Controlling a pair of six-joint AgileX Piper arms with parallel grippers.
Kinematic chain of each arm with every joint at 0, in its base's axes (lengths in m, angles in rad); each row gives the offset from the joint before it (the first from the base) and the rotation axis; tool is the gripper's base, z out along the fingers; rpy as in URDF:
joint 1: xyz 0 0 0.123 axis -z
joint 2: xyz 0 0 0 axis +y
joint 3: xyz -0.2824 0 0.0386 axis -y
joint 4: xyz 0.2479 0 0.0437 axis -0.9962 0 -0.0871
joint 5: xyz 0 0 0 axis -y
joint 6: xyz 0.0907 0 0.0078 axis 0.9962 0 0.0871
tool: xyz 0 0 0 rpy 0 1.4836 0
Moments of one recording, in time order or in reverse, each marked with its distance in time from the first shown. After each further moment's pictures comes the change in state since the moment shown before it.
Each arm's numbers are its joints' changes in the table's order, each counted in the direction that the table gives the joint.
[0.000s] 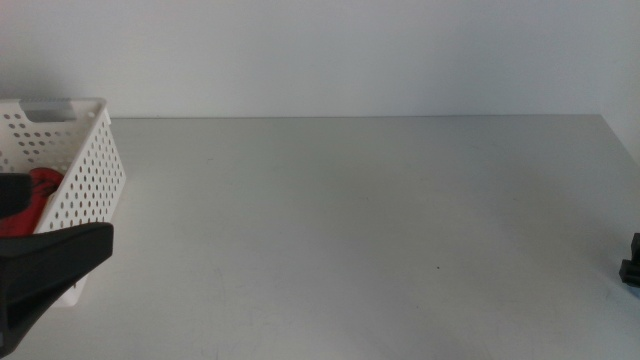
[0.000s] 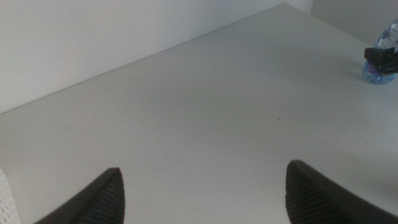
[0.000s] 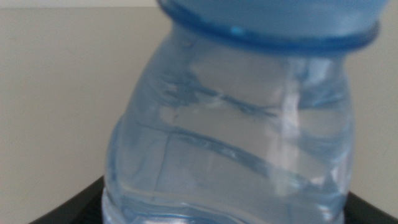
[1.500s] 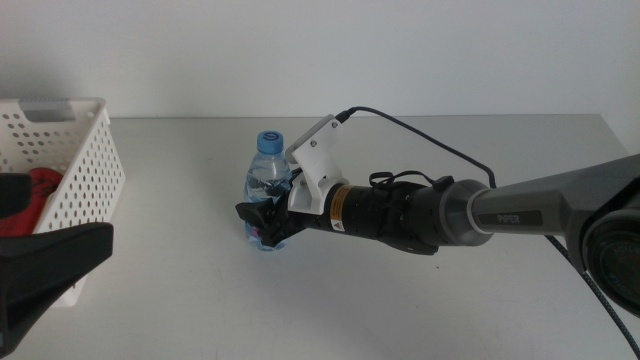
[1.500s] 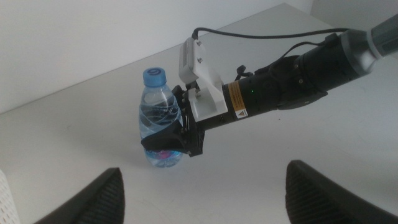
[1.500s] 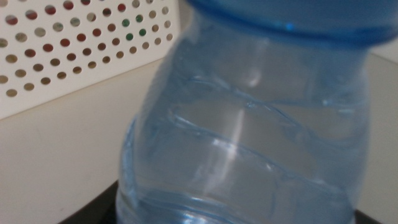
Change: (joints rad) left arm 0.000 0.000 0.000 0.000 0.000 0.000; right arm -0.833 0.416 1.109 0.853 -0.544 0.702
